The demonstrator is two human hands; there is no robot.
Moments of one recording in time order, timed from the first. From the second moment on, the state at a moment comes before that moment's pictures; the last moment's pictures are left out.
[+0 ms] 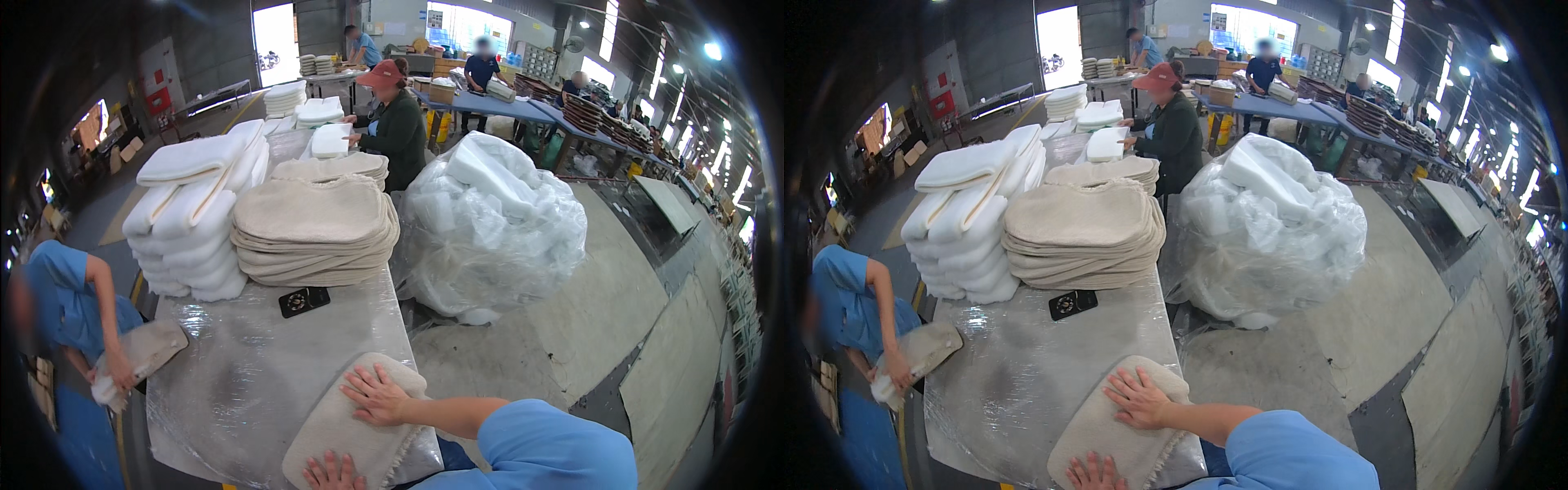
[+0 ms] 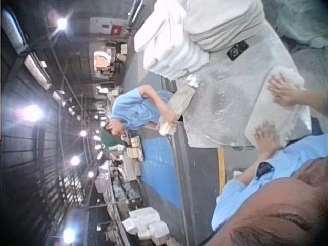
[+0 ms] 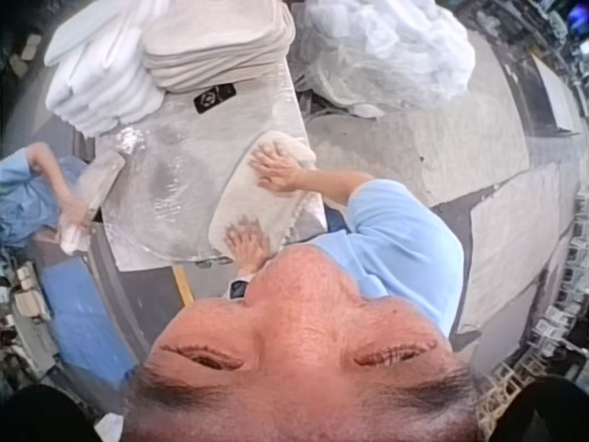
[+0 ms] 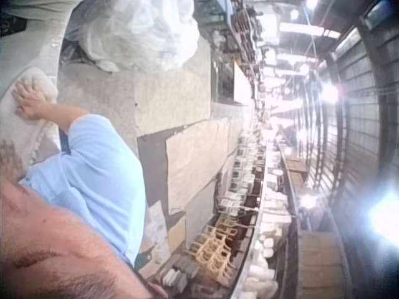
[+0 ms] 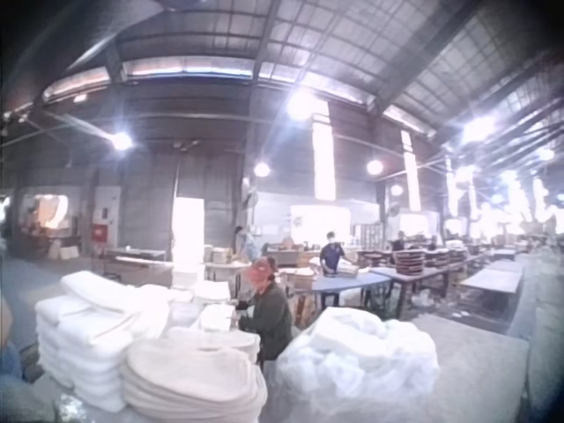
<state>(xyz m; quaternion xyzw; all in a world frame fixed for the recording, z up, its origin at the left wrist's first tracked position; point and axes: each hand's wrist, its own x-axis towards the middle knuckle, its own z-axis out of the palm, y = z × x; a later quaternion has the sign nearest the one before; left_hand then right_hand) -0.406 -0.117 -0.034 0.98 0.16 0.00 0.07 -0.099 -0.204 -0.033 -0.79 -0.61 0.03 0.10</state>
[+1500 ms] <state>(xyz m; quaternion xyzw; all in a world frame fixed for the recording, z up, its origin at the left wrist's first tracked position) -0.384 -0.155 -0.048 0.96 0.28 0.08 0.01 -0.081 -0.206 -0.032 -0.77 -0.61 0.11 0.17</state>
